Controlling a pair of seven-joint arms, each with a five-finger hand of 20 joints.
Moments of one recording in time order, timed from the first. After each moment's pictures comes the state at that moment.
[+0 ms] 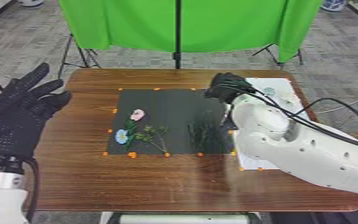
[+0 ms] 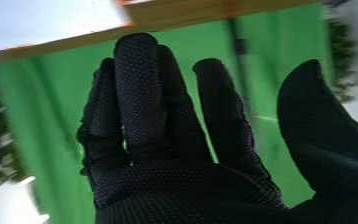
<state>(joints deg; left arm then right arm) 137.4 -48.8 -107.9 -139.9 32.8 20.1 18.5 -37.0 -42.2 13.4 -104.8 -102.3 8.8 50.3</state>
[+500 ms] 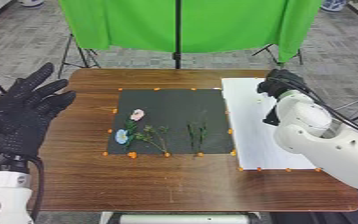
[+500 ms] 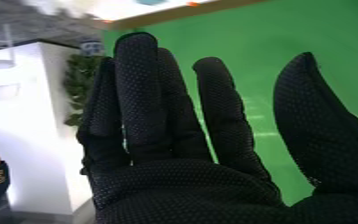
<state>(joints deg) 136.0 -48.6 -106.2 -139.8 32.7 20.4 18.4 -45.6 -32.7 25.1 -102.1 -105.3 7.8 55.1</state>
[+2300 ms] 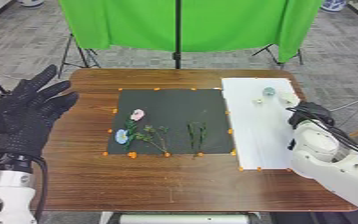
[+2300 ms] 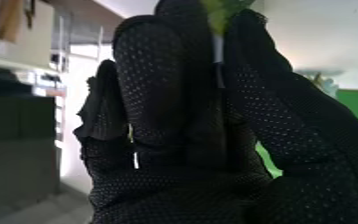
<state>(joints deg) 134.4 -50.3 -105.0 -139.6 32.9 19.7 16.5 -52.9 -28.2 21.9 -97.4 -109.9 10.0 63.5</state>
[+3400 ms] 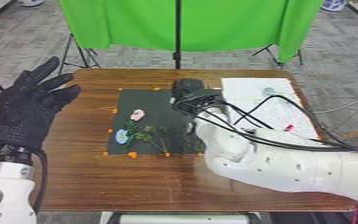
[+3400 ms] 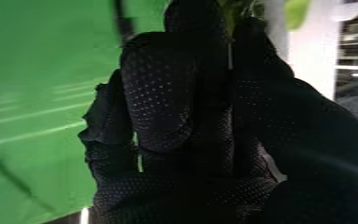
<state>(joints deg) 131.3 -48.8 -105.3 -138.9 33.4 18.8 14.7 -31.2 -56.2 -1.4 -99.7 -115.5 19.5 45.8</state>
